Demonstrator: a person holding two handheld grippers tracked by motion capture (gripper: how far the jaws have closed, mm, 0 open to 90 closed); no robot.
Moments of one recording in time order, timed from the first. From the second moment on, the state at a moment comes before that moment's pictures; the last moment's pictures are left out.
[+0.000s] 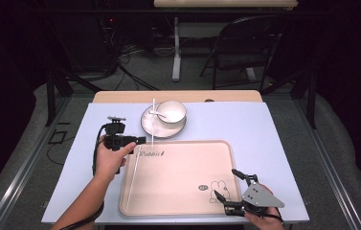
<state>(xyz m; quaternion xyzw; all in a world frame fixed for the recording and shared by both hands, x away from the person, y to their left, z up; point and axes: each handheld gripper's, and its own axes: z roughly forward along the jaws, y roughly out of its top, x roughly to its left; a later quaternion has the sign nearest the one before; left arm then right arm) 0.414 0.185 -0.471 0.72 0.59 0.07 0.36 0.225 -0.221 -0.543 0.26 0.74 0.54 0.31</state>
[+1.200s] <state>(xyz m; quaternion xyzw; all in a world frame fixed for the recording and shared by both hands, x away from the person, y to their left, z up) 0.484 0.167 -0.466 0.70 0.61 0.13 0.35 0.225 -0.223 -0.542 0.26 0.74 0.54 0.31</state>
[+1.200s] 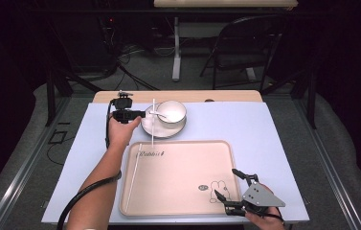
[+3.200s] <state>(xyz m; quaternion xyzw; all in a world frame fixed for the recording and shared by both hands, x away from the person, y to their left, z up) 0.522 0.134 -0.521 0.69 0.64 0.09 0.32 0.225 -0.223 -0.542 0.26 0.74 0.54 0.31</state>
